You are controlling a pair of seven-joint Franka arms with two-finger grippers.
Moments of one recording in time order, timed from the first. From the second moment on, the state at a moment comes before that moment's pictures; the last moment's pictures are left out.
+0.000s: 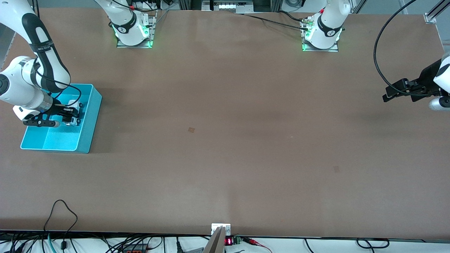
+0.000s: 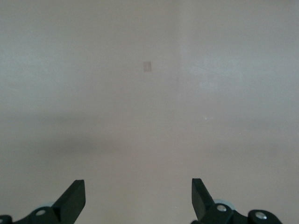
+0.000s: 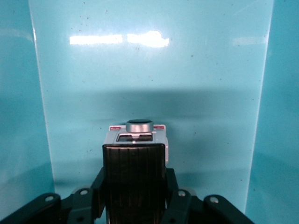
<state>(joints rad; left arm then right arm) 0.05 0.04 0.00 -1.62 -0.08 1.65 0.00 -0.36 0.35 -0.01 -2.20 -0.12 2.50 -0.23</state>
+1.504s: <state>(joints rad) 0.05 0.04 -0.01 -1.62 -0.08 1.65 0.00 -0.34 0.18 0.12 -1.79 -0.12 1.97 -0.28</state>
